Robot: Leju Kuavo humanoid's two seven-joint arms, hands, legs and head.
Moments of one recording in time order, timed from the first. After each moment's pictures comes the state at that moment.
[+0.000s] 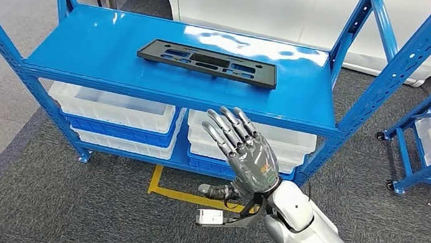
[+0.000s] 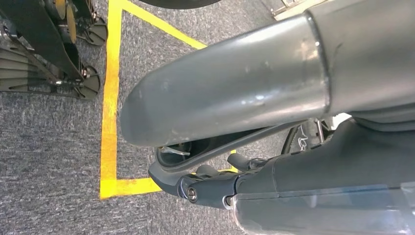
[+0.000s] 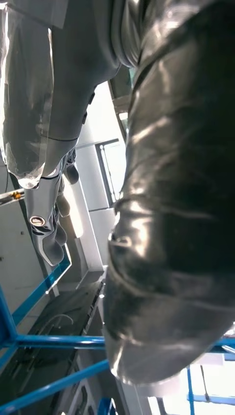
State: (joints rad) left arm -0.02 -0.01 0.05 -0.20 -0.23 0.01 0.23; right arm -0.61 -0.22 0.98 -1.31 0.99 -0.69 -0.30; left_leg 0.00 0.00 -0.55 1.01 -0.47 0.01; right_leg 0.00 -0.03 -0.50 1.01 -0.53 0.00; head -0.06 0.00
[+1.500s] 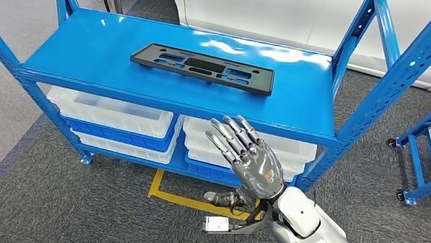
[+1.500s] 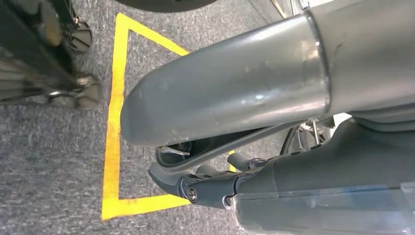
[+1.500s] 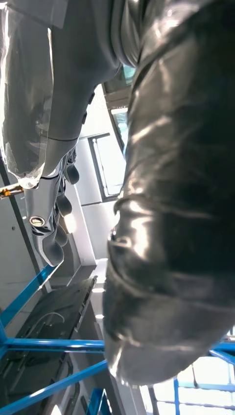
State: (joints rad) left arm -0.03 -0.02 0.06 -0.19 -0.24 -0.01 0.23; right arm -0.60 -0.28 1.03 -1.33 0.98 -0.69 -0.27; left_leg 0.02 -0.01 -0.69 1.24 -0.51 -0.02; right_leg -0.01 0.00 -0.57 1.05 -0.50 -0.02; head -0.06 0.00
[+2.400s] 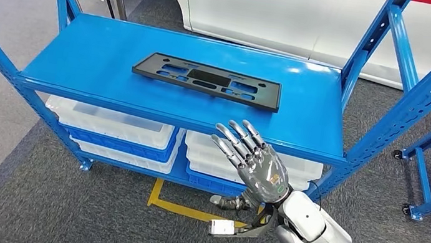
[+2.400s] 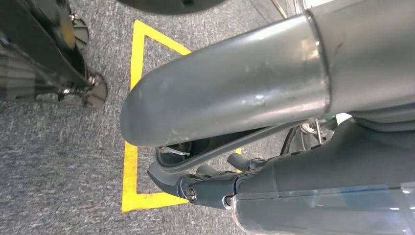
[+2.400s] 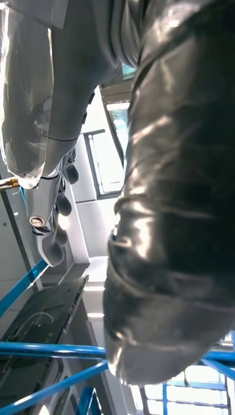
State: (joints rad) left arm -0.03 -0.02 0.06 -0.18 -0.24 -0.01 0.23; right arm -0.59 -0.32 1.03 -1.34 0.98 -0.69 -0.26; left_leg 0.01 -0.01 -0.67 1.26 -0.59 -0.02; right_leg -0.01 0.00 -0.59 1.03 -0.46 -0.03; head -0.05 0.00
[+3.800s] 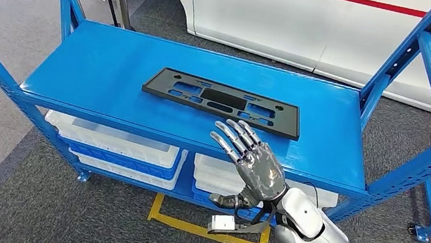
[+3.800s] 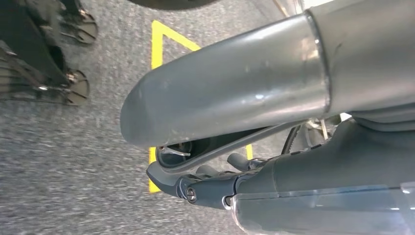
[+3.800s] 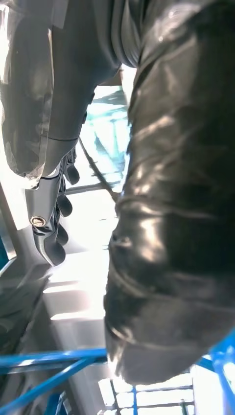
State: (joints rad) left arm -0.03 -0.02 0.06 -0.18 -0.25 -0.01 0.22; right arm -0.59 -0.31 1.03 -1.35 0.83 -0.58 -0.31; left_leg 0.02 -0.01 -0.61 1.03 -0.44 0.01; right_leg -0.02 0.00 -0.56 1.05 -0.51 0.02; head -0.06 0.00
